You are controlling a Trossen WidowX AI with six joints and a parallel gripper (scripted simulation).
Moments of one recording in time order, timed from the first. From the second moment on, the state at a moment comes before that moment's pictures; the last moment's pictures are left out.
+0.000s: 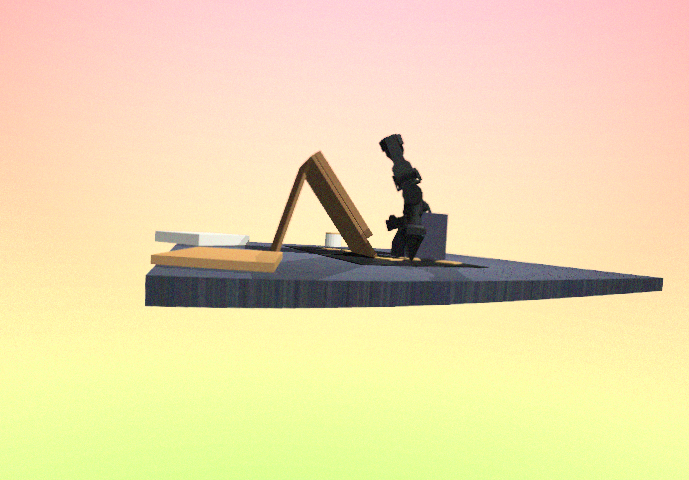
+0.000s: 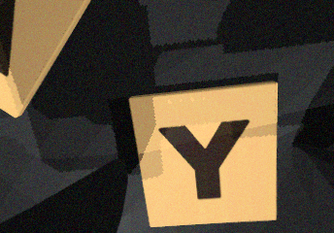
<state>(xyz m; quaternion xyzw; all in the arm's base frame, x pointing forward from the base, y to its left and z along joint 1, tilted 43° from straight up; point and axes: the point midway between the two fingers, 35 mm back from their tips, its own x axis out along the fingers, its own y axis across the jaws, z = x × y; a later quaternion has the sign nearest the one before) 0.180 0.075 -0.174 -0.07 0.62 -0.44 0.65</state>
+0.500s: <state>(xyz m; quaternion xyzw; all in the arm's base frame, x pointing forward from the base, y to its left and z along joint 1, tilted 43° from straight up) 0.180 0.075 -0.175 -0.07 0.62 -0.44 0.65</state>
